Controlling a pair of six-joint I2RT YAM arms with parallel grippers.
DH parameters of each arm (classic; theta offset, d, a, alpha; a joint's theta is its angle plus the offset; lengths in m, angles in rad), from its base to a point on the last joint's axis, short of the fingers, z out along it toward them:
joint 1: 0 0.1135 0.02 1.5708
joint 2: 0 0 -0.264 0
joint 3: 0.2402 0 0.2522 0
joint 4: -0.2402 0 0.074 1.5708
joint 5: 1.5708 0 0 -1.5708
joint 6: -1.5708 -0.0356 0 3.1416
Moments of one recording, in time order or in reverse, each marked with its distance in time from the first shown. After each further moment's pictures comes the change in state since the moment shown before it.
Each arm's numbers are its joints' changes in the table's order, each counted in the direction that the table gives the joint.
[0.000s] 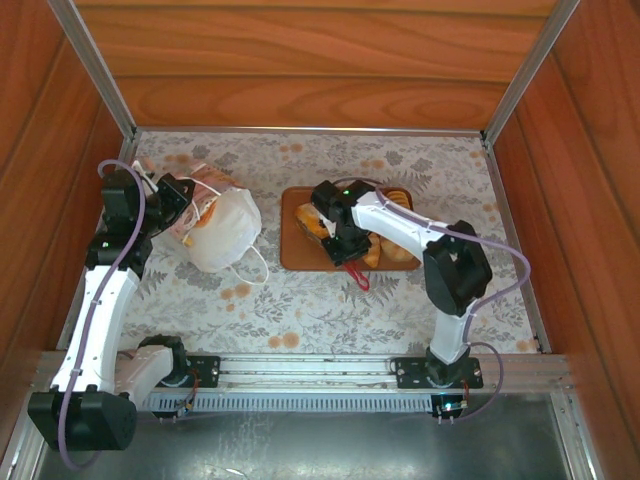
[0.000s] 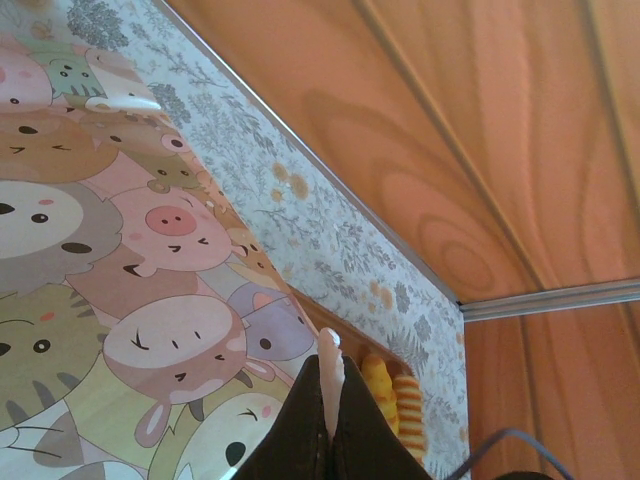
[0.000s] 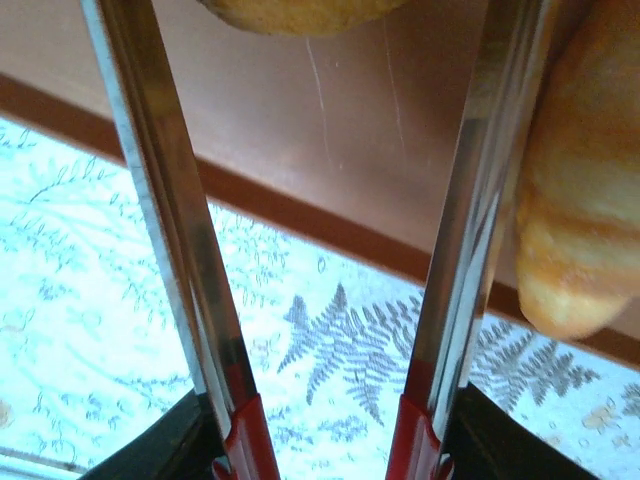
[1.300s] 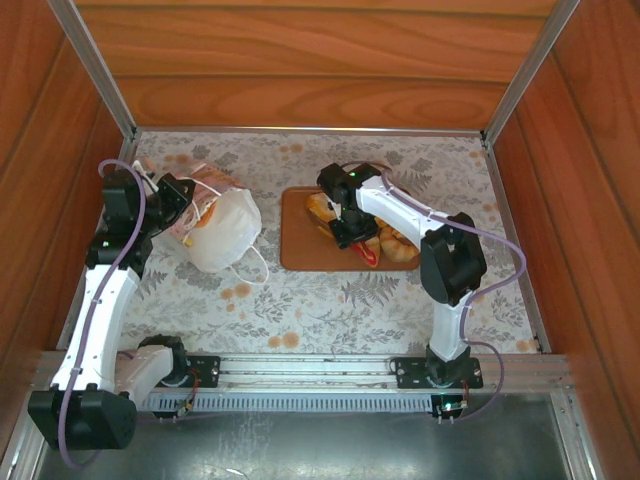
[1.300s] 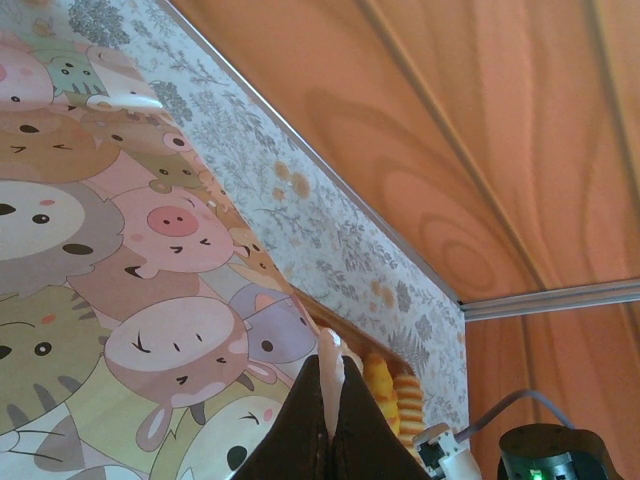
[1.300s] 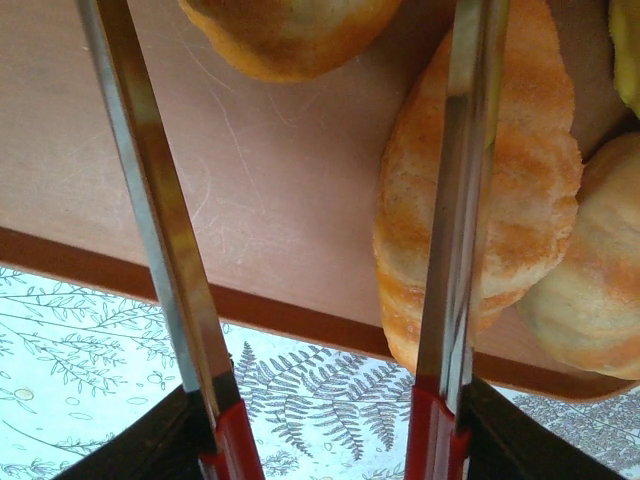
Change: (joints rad) left arm 0.000 -0.007 0.000 0.000 0.001 0.000; right arm -0.093 -0.085 0.142 -0.048 0.104 0.024
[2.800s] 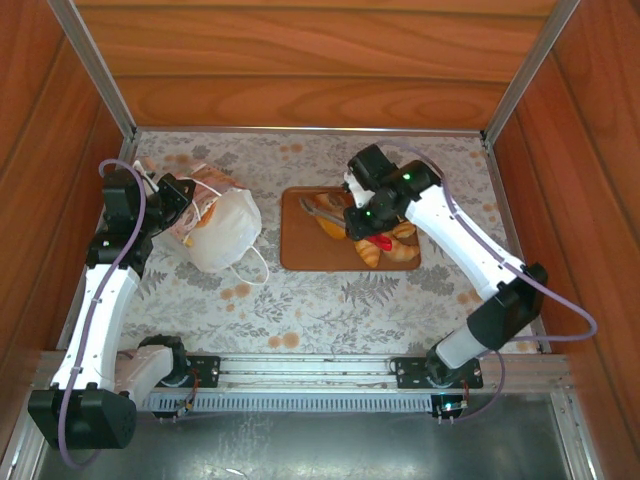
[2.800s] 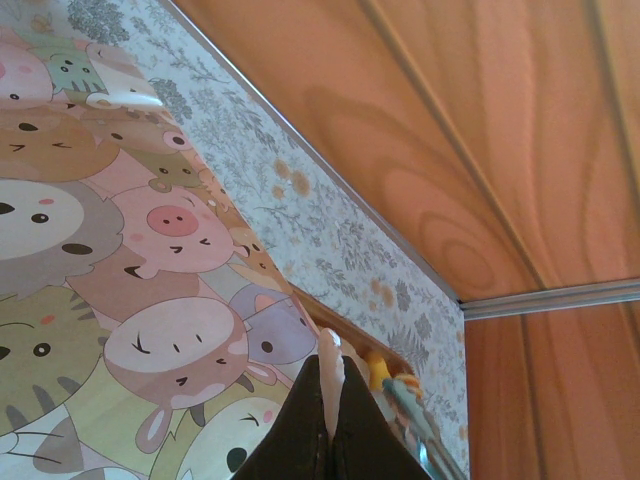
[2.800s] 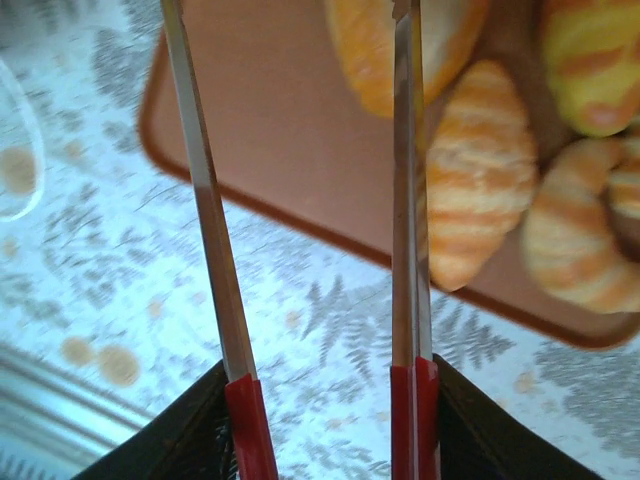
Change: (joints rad) left arm 0.000 -0.002 0.000 0.000 0.003 0.003; right arm -0.004 0.393 -0.037 -0.035 -0.194 0.016
